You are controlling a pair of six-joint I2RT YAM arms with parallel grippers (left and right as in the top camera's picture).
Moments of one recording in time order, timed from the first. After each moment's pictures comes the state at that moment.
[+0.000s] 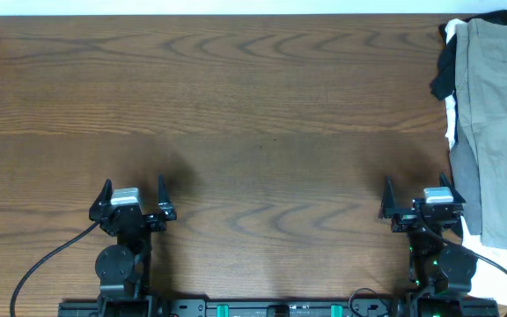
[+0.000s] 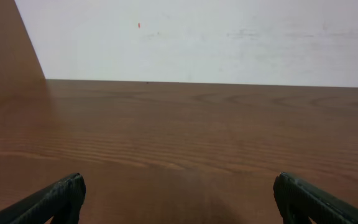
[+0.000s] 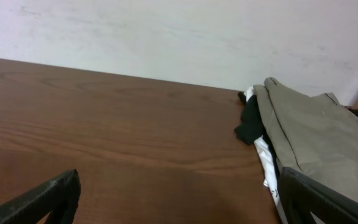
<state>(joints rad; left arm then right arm) 0.01 0.01 0.02 -0.11 -0.09 -0.01 -0.07 0.02 0.01 -0.06 -0.09 -0.11</state>
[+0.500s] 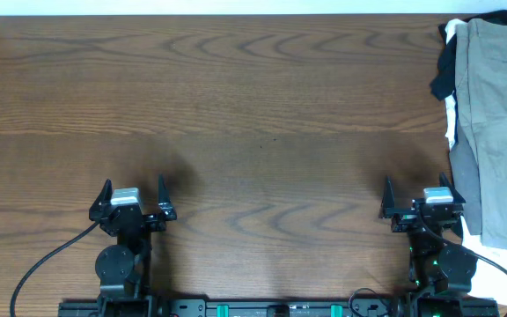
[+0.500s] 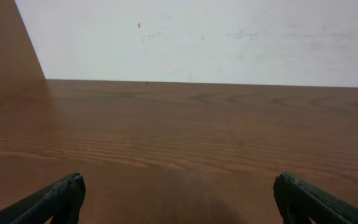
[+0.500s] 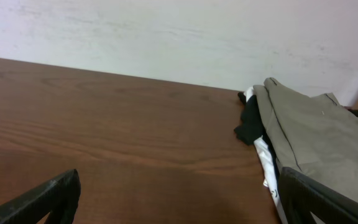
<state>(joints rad) 0.01 0.01 0.02 -0.11 -0.09 -0.01 -0.07 0.02 0.01 -0.06 -0.09 -0.11</state>
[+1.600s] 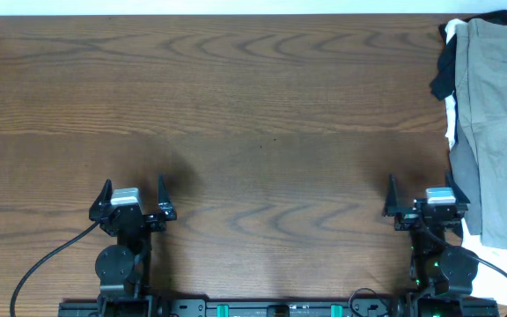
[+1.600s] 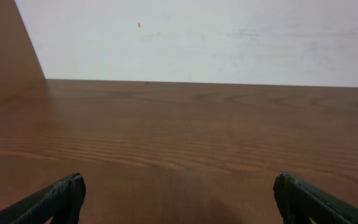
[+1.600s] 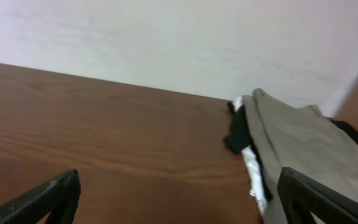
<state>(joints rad) 0.01 0.01 0.02 -0.11 -0.09 -0.01 -0.07 0.03 0.01 -0.02 -0.05 -0.15</state>
